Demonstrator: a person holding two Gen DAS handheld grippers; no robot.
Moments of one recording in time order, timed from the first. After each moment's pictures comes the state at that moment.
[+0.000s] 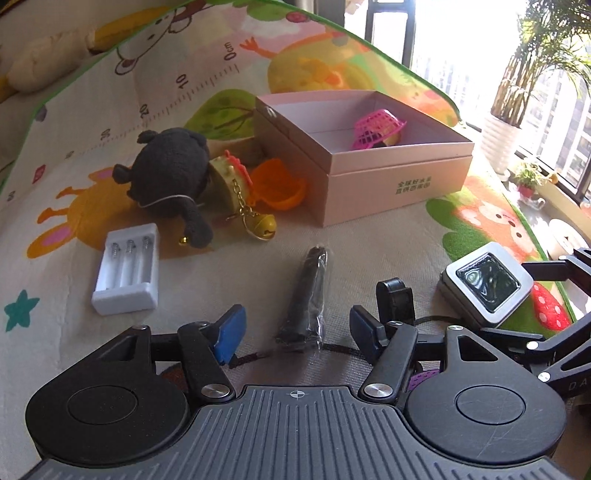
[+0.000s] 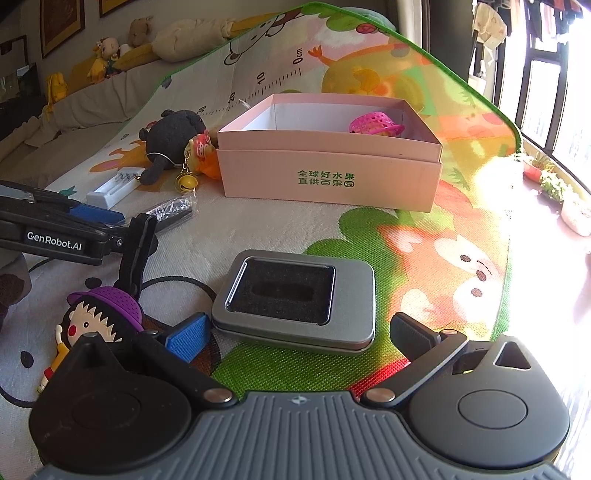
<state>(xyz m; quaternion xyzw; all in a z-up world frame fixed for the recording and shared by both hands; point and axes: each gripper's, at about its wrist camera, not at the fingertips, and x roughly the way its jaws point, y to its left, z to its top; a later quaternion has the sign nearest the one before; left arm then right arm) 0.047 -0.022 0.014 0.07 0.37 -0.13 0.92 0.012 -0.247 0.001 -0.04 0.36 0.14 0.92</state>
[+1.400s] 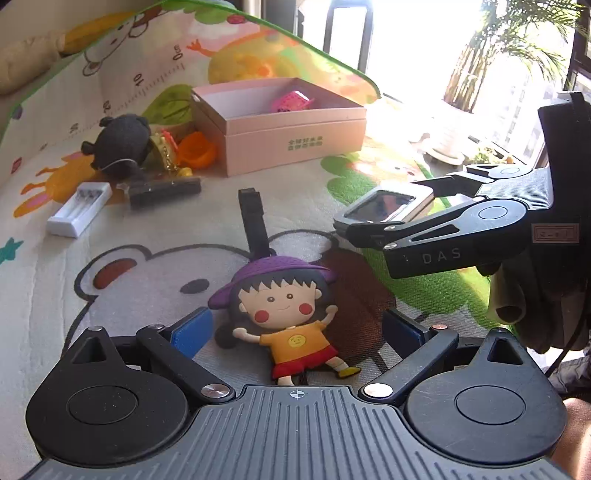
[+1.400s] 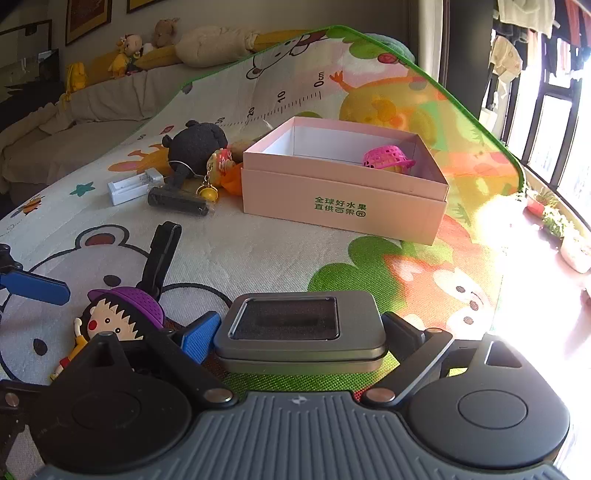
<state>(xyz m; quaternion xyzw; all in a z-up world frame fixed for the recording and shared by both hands) -0.055 -0.062 0.022 0.05 0.39 -0.19 0.90 -0.006 -0.246 0.020 -0.08 0.32 0.16 0.93</state>
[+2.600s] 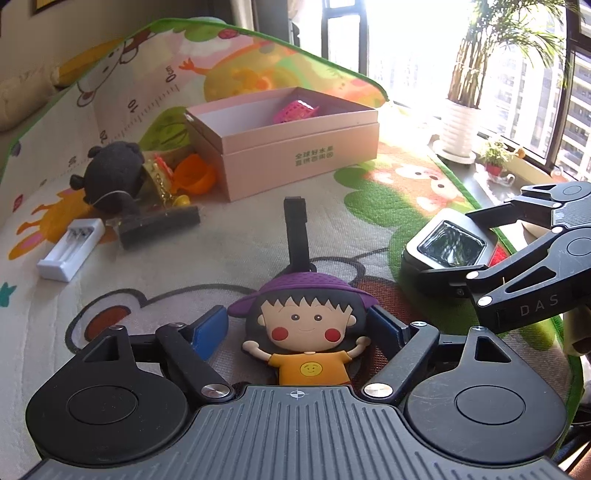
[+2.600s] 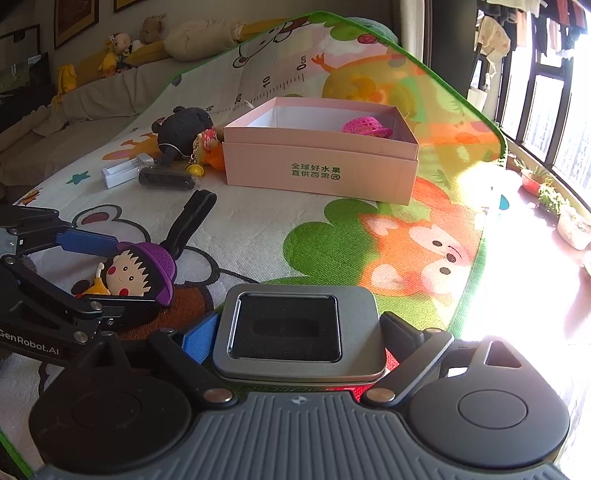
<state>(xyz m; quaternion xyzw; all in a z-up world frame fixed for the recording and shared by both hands) -0.033 -0.075 0.009 0.10 0.34 -0.18 0.92 -0.021 -0.270 0.008 -0.06 0.35 0.15 0.92</state>
